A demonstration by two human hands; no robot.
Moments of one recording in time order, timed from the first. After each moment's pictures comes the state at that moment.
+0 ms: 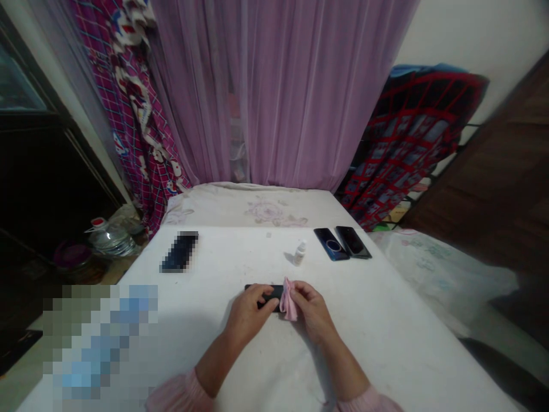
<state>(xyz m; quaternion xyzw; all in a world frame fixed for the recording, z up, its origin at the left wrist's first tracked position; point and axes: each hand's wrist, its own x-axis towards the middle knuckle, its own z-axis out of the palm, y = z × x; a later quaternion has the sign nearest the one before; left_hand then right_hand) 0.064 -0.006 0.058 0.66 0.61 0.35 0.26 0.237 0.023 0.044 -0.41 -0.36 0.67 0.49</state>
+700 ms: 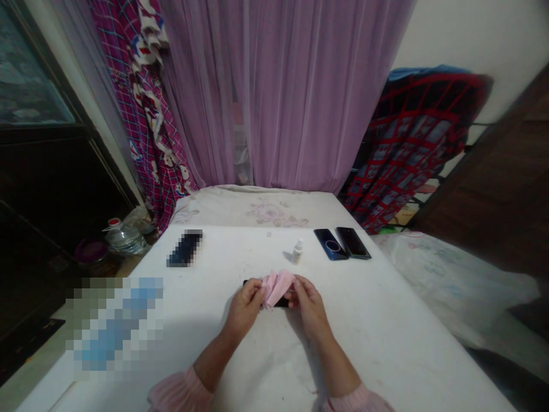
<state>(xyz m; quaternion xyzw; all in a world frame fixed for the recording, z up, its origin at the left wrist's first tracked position) 0.073 -0.012 0.049 0.55 0.58 0.45 0.39 0.236 0.019 0.050 -0.44 -0.36 0.62 0.54</state>
